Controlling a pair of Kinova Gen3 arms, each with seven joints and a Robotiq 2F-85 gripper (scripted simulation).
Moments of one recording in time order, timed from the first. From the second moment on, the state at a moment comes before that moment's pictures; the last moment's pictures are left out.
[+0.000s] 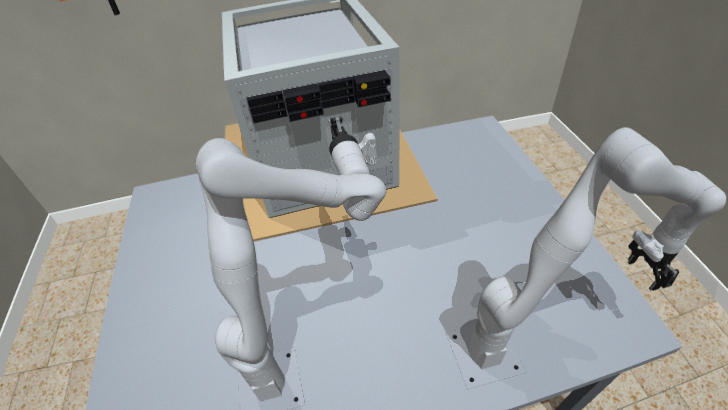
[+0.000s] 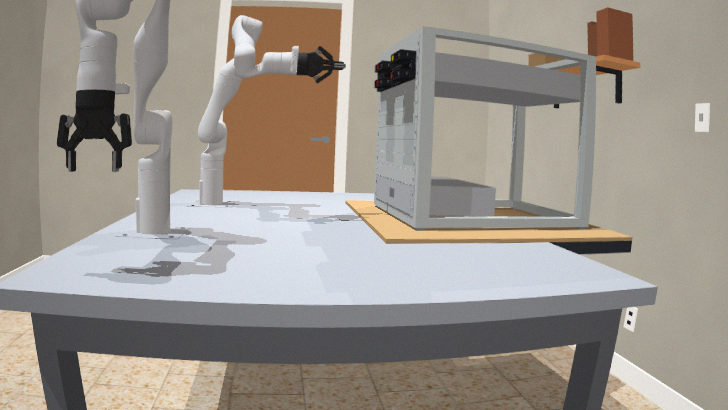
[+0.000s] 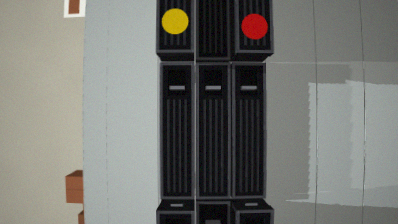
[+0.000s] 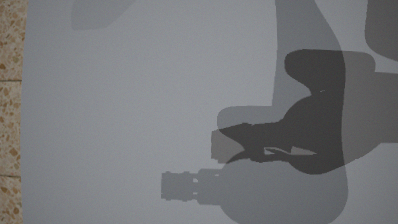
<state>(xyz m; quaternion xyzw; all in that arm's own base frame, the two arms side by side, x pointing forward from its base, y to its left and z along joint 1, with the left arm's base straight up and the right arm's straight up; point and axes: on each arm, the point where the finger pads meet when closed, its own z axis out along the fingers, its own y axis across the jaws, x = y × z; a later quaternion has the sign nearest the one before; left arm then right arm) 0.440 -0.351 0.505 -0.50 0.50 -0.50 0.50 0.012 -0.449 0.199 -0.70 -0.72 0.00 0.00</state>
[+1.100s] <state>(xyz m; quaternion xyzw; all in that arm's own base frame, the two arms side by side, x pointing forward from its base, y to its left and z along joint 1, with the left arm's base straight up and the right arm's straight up) 0.491 -0.479 0.517 -0.50 0.50 -0.50 0.50 0.012 -0.449 0.199 -0.70 -0.72 0.00 0.00</state>
